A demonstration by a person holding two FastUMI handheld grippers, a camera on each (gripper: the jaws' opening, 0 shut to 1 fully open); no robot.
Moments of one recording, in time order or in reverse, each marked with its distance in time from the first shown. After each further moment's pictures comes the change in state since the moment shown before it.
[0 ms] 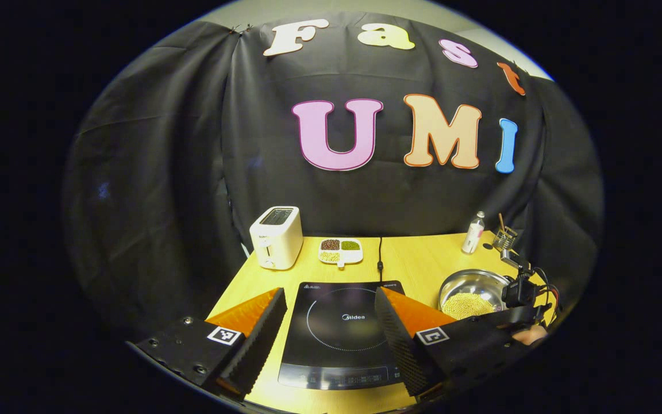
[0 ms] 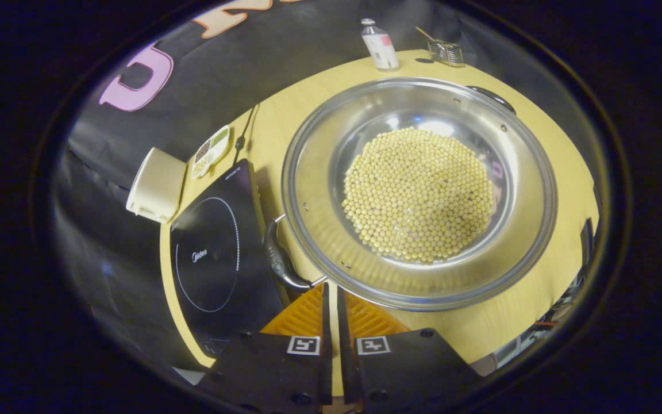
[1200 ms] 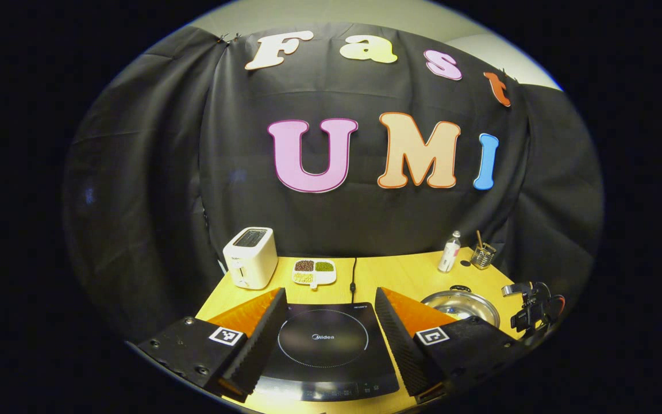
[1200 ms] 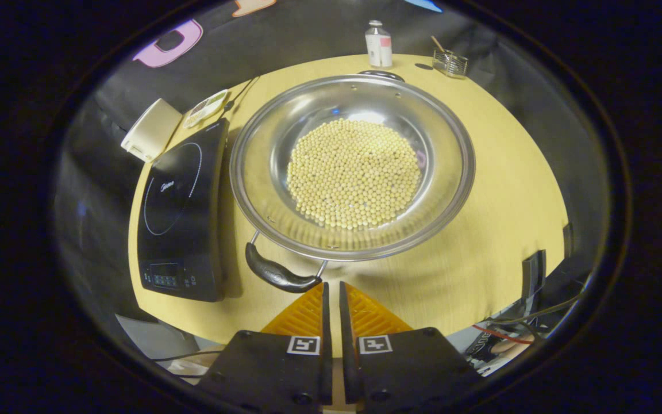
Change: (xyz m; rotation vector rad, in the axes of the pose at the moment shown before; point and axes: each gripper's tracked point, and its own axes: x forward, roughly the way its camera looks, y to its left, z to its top) left arm 0.006 -0.047 0.042 -0.001 -0.091 -0.095; right arm -0.056 -0.111 -0.033 -0.269 0.088 -0.109
